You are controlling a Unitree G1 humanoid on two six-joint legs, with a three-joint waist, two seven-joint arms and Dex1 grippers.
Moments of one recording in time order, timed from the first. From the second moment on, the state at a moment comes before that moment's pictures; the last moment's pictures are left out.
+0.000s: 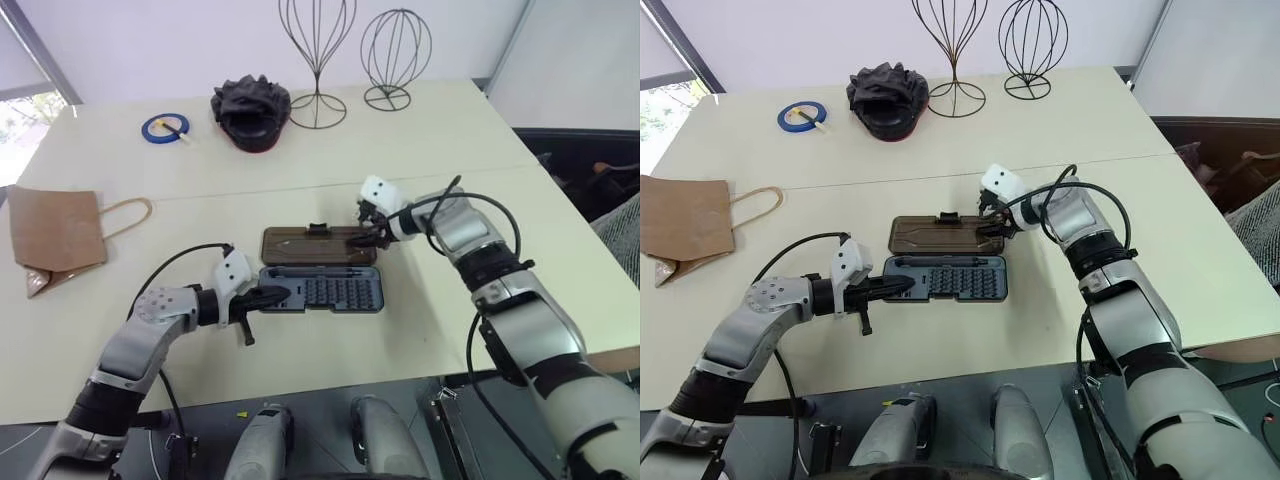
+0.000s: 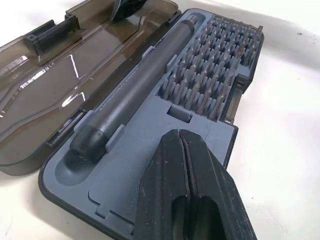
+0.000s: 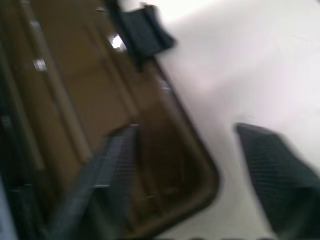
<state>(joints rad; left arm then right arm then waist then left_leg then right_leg) -0.21 0.61 -0.14 -0.13 -0.33 0.36 -0.93 -1.03 -0.40 0.35 0.75 -0.08 0.40 0.98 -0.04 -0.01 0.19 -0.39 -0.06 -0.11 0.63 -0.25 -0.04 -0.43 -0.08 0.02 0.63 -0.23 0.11</state>
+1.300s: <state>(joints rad) -0.46 0.54 0.03 -0.07 -0.46 0.54 -0.82 -0.75 -0.51 0.35 0.14 -0.29 -0.03 0.89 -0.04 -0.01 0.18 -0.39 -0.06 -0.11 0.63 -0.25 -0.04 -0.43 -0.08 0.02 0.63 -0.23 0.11</state>
